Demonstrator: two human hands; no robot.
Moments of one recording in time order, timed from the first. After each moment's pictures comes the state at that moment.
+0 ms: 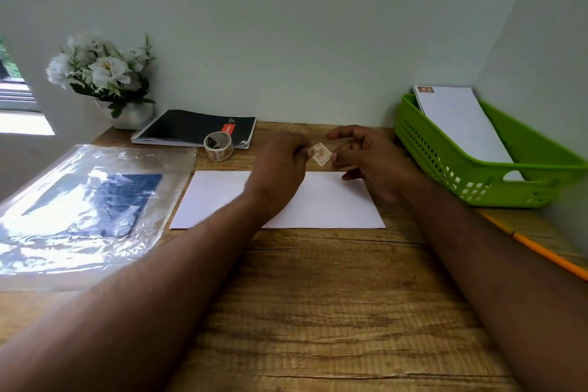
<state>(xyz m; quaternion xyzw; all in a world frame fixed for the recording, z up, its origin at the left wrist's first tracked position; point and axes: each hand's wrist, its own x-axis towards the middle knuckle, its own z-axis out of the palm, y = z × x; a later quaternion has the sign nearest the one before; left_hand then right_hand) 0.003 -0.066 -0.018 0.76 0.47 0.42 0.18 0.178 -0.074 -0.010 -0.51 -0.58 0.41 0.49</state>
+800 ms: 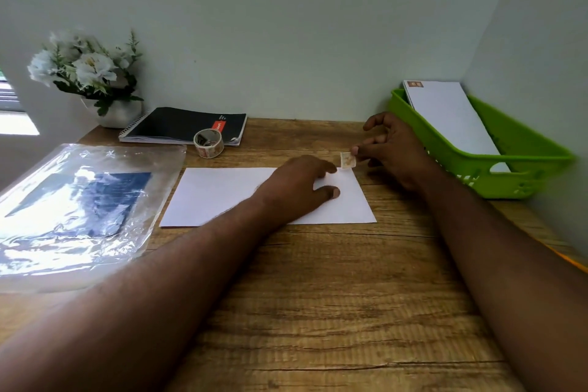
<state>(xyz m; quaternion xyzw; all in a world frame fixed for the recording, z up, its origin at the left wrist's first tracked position) 0.021 -0.073 -0.028 0.87 0.42 0.18 0.18 0.226 -0.073 -0.011 -0.58 -0.56 0.33 0.50</state>
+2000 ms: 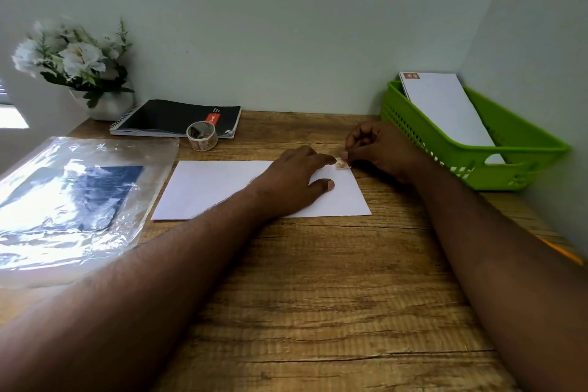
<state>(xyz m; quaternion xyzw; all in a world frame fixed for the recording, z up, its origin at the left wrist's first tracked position) 0.024 -0.070 -0.033 0.89 0.40 0.13 0.14 0.228 -0.065 -0.019 -0.60 -0.64 0.29 0.39</state>
